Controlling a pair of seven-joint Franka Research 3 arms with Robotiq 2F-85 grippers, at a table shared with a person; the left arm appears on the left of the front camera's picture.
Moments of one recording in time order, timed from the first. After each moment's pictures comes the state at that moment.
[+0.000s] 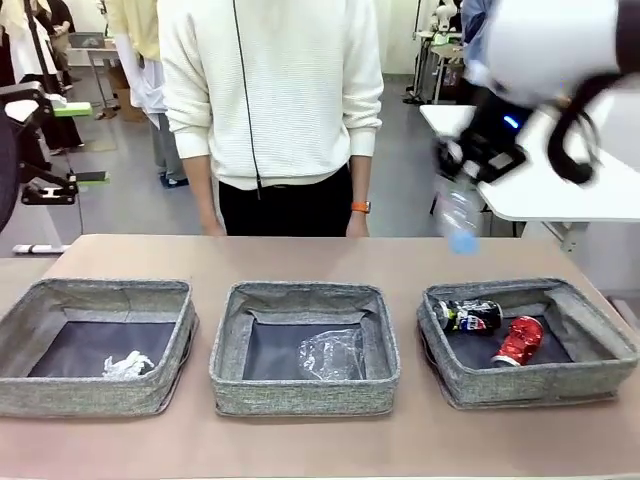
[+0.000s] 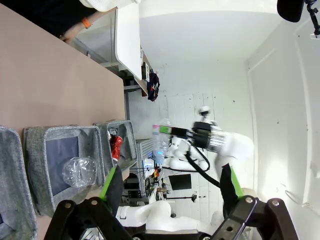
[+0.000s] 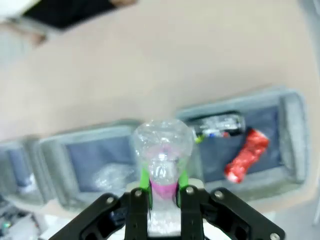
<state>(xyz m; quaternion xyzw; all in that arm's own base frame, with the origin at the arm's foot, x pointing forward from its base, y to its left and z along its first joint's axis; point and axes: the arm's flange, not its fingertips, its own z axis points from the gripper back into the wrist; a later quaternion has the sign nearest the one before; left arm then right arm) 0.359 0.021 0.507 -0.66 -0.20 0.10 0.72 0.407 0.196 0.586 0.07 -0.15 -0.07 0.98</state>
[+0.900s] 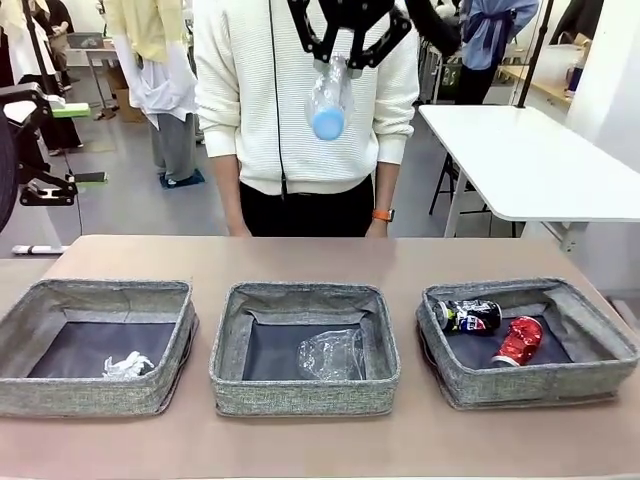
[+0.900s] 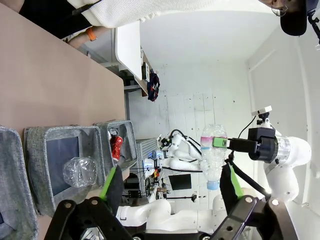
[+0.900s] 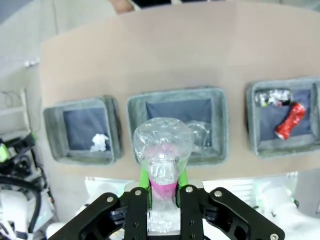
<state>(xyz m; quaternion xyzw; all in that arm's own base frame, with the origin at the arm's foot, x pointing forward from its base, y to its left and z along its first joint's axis) 0.359 0.022 0.507 -0.66 -0.20 0.10 0.72 0.385 0.349 0.733 0.10 -0.11 -0.05 0.99</state>
